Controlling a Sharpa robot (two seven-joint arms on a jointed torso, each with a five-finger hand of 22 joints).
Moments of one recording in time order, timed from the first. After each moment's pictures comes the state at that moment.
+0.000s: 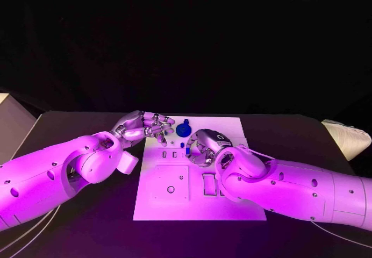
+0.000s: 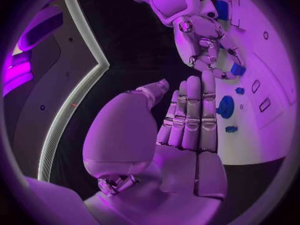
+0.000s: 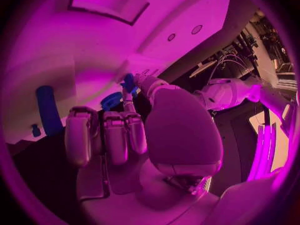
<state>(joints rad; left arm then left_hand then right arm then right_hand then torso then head) 1.05 -0.92 0.28 1.58 -0.38 -0.06 0.21 1.37 -0.17 0.52 0.12 0.05 0.89 0.20 0.19 0.30 1.18 0.11 0.17 0.16 1.15 0.04 0.76 0.73 0.17 1.03 0.14 0.76 0.40 1.24 -0.55 -0.13 1.55 -1.51 -0.55 -0.50 1.35 -0.21 0.47 0.17 0.29 1.00 0.12 0.23 0.41 1.47 0.04 1.56 1.31 1.47 -0.04 1.57 1.31 0.05 1.47 0.05 1.42 1.31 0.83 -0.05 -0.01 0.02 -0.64</state>
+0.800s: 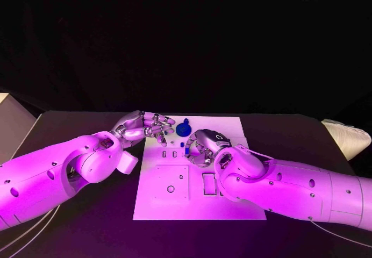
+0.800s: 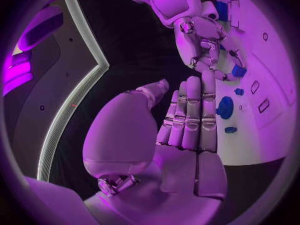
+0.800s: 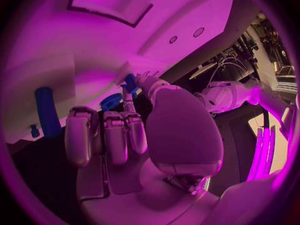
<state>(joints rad) 1.05 -0.92 0.28 1.58 -0.38 -0.06 0.20 1.37 -0.17 0.52 0.12 0.05 0.89 0.20 0.19 0.30 1.17 0.12 0.17 0.16 1.15 0.04 0.77 0.74 0.17 1.03 0.14 0.77 0.40 1.24 -0.55 -0.13 1.54 -1.53 -0.54 -0.50 1.34 -0.22 0.47 0.17 0.29 0.99 0.12 0.24 0.41 1.47 0.04 1.56 1.31 1.47 -0.04 1.57 1.31 0.05 1.47 0.06 1.42 1.31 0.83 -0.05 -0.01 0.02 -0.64</state>
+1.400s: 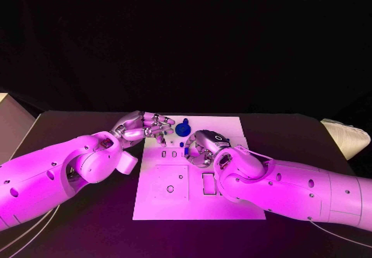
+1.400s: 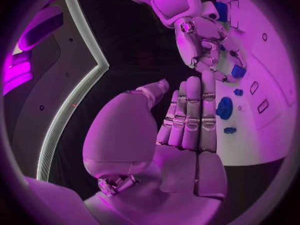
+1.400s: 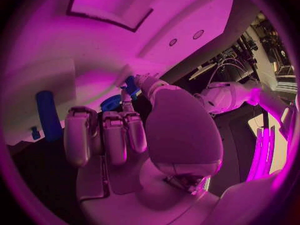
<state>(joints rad) 1.04 -0.92 0.28 1.58 -0.39 -0.05 0.20 1.37 -0.17 0.52 0.12 0.05 0.89 0.20 0.18 0.30 1.16 0.12 0.17 0.16 1.15 0.04 0.78 0.75 0.17 1.03 0.14 0.78 0.41 1.24 -0.55 -0.13 1.53 -1.53 -0.54 -0.49 1.31 -0.25 0.46 0.18 0.28 0.92 0.15 0.20 0.39 1.47 0.06 1.53 1.31 1.47 -0.02 1.57 1.31 0.05 1.47 0.07 1.42 1.31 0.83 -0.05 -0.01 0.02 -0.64</state>
